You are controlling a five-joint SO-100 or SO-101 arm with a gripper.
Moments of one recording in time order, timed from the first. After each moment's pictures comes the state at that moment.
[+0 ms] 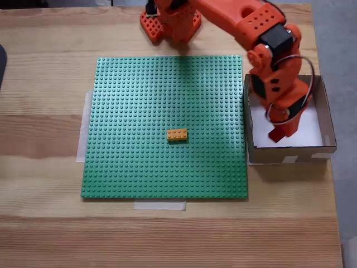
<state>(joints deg) -40.8 65.2 63.7 70.8 -1.2</state>
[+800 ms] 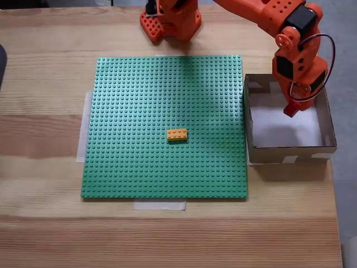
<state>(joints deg) -50.4 65.4 66.2 74.3 0.9</state>
